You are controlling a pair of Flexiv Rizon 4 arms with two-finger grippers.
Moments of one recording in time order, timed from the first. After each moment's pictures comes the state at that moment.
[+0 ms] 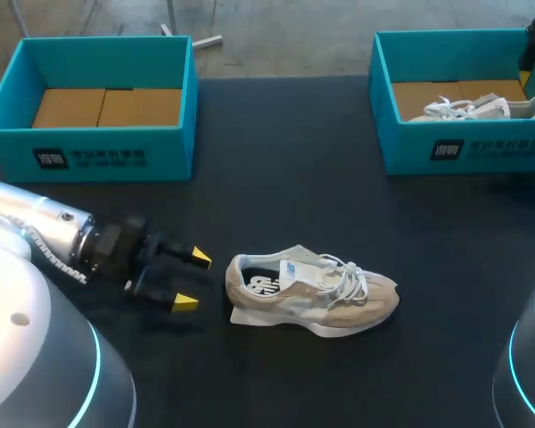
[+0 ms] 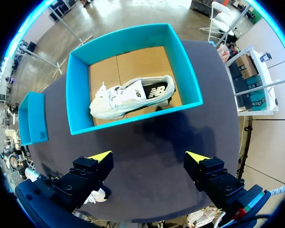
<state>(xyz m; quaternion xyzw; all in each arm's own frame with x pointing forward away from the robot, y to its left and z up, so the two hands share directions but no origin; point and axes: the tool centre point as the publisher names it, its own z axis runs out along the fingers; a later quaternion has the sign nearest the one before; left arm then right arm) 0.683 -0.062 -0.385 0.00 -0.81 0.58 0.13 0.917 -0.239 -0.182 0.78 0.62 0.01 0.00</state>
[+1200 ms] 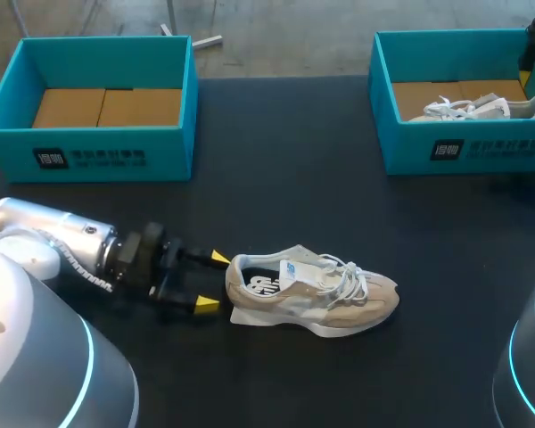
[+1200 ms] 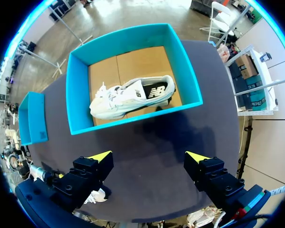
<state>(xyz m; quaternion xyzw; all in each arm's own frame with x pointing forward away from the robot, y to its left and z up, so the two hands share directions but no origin) 0.696 -0.093 -0.412 0.00 -0.77 0.62 0.13 0.917 -0.239 -0.182 0.78 0.62 0.01 0.00</state>
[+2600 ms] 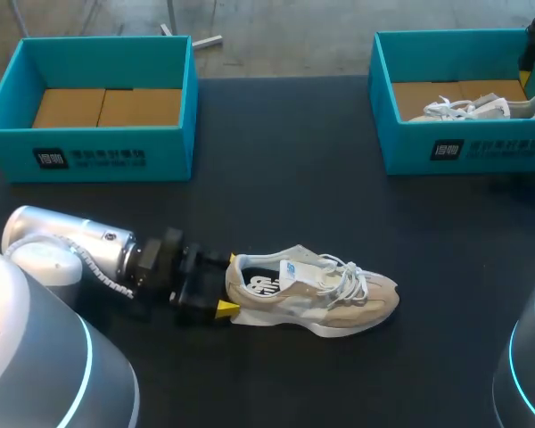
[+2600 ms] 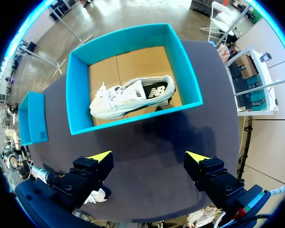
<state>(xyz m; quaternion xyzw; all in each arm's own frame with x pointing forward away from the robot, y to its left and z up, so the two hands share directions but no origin) 0.690 -0.126 -0.417 0.00 -0.77 0.62 0.12 0.917 -0.239 -0.182 0.78 0.62 0.01 0.00</state>
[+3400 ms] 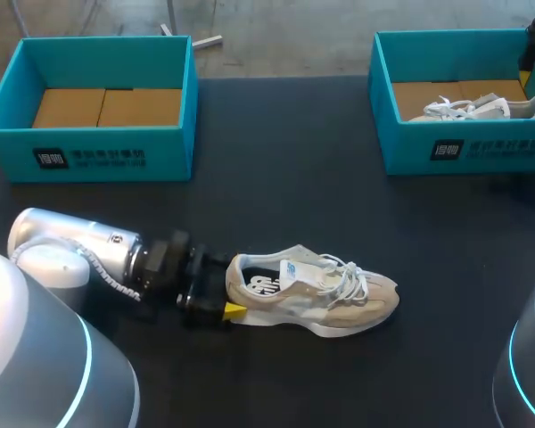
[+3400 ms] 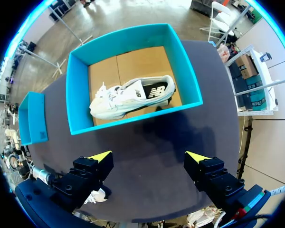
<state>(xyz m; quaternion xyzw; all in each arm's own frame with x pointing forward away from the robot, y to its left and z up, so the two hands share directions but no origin) 0.686 -0.137 -0.417 0.00 -0.77 0.62 0.12 0.917 -0.239 -0.182 0.78 0.62 0.01 0.00</state>
